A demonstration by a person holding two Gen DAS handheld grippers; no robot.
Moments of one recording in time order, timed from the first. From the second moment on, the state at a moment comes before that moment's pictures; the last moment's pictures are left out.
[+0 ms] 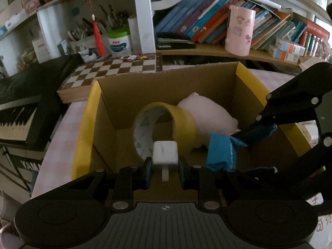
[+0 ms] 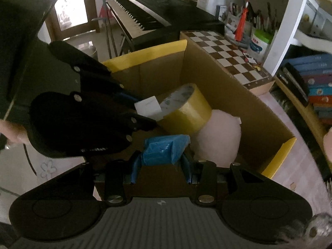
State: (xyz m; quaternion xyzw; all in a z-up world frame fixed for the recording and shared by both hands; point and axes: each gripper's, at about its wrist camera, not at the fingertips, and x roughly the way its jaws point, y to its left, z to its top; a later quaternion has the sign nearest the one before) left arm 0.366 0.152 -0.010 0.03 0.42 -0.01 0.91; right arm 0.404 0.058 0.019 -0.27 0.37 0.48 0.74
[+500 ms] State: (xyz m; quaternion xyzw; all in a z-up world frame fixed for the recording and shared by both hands) left arm 0.368 0.149 -0.011 0.04 0.42 -0.02 0.91; right arm 0.418 0.049 0.008 -0.19 0.45 0.47 0.73
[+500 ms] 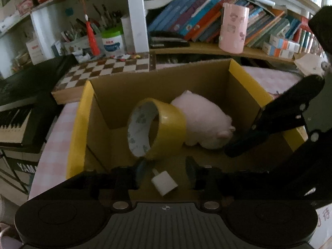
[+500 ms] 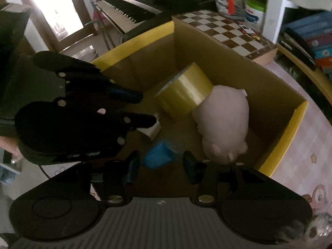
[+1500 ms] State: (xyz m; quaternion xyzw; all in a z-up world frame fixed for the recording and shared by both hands) left arm 0.259 0.126 0.069 0.00 0.23 0.02 0.97; right arm 0.313 -0.009 0.071 -0.17 0.24 0.39 0.87
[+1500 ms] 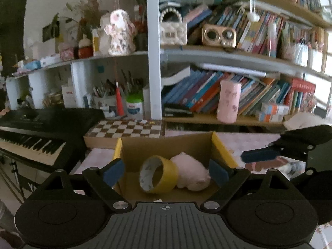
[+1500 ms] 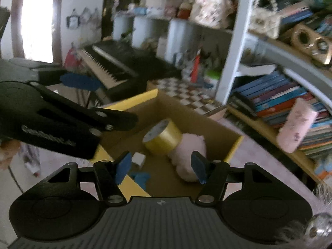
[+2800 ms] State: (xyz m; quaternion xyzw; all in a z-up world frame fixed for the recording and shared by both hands) left arm 0.057 0.094 0.033 -0.07 0.22 0.06 0.97; right arm 0.091 -0.110 0.030 0.01 0.23 0.15 0.96
